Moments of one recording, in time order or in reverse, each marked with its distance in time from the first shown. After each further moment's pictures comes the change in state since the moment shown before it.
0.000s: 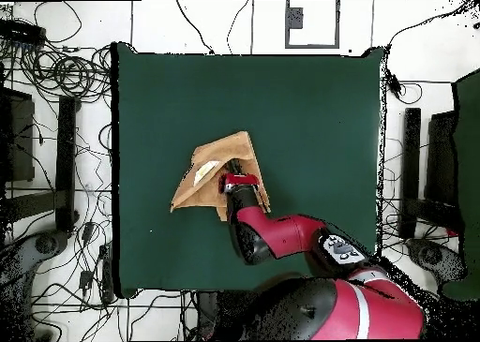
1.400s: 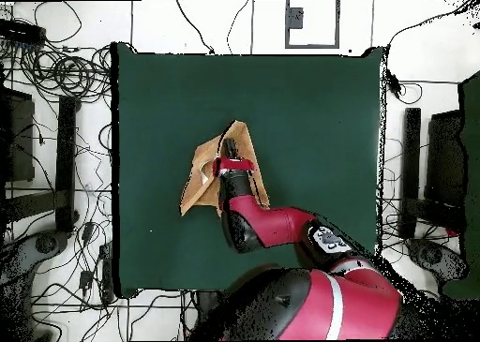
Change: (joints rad) arm 0.055 0.036 -0.007 -0.051 0.109 -0.133 0.000
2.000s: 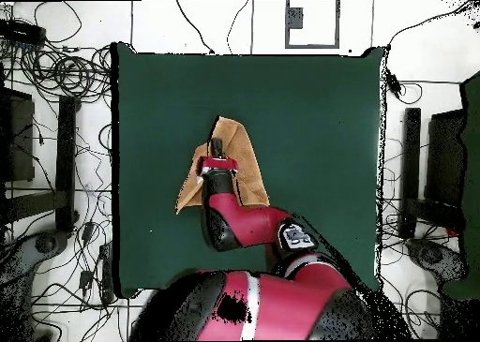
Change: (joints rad) arm 0.184 -0.011 -0.103 0.001 0.179 0.000 0.000
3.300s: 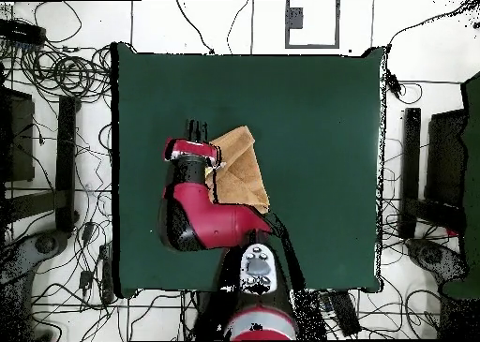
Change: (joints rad) arm 0.191 -0.287 -0.100 0.080 0.209 0.214 0.000
